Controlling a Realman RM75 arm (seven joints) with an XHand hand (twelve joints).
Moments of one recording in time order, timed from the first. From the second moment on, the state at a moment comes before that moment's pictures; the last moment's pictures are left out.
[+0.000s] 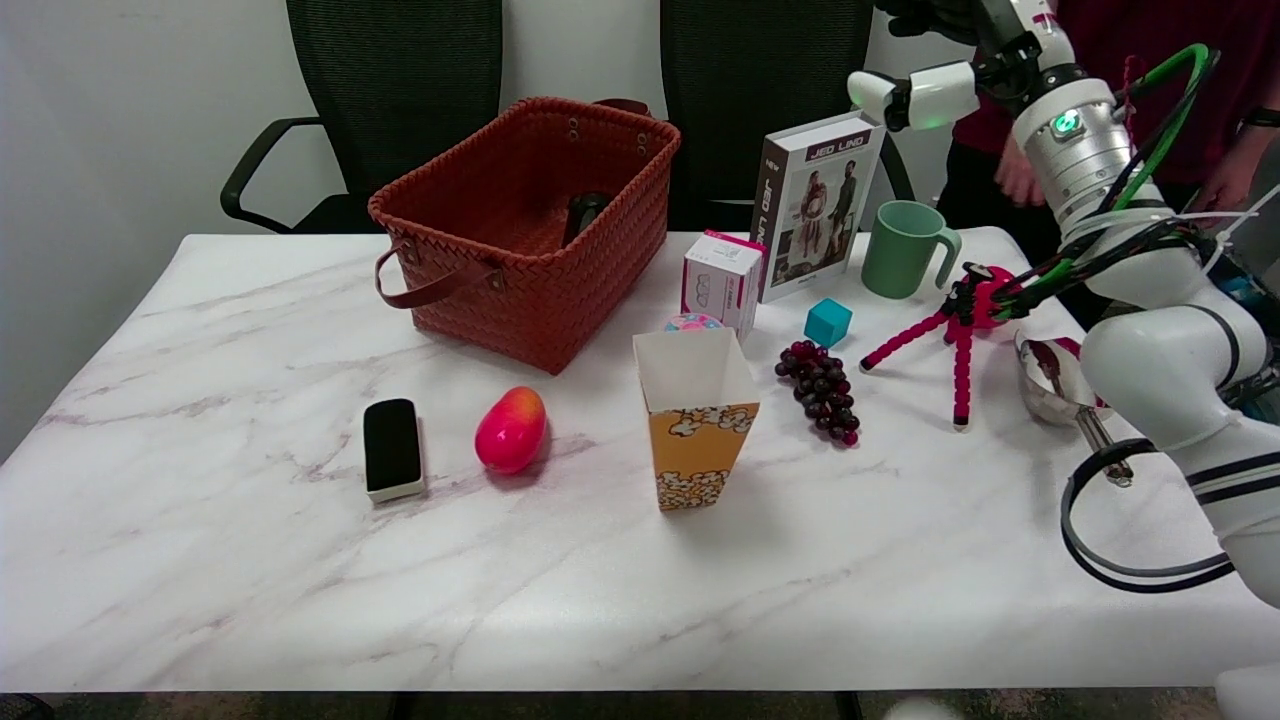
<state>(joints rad) 0.21 -0.94 -1.36 1.62 0.56 0.09 0.93</state>
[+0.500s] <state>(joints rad) 0.17 -0.93 -1.34 1.62 0.56 0.11 0.93</state>
